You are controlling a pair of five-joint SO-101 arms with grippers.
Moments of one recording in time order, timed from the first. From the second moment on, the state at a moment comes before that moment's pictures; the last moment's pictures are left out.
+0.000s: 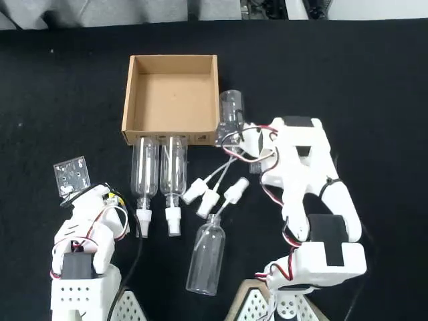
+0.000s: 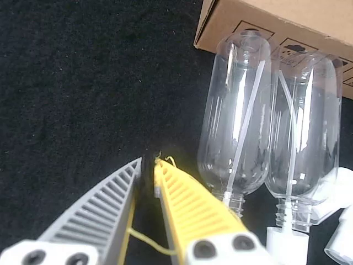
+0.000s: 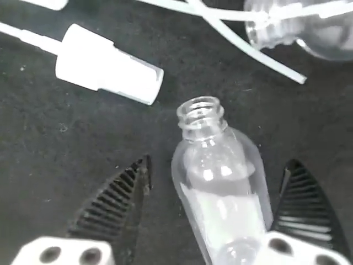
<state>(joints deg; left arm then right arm) -6.8 -104.0 96.1 58.6 13.4 0.2 3.0 28.9 65.2 77.4</state>
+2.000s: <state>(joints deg) -6.8 -104.0 96.1 58.6 13.4 1.5 3.0 11.5 86.1 34.5</state>
